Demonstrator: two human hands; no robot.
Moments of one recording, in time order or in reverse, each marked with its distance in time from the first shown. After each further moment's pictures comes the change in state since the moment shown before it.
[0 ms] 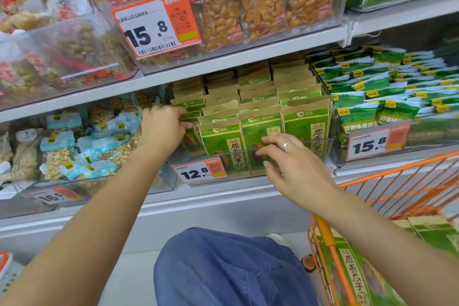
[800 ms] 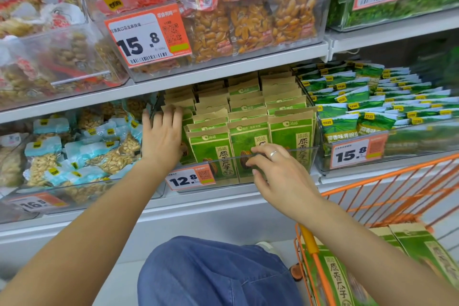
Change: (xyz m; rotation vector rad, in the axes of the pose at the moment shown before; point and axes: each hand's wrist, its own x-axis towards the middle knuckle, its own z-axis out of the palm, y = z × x) left_hand -0.010 0.004 0.035 0.345 0.069 0.129; right_hand -0.003 -0.001 0.001 -0.029 -0.003 0.040
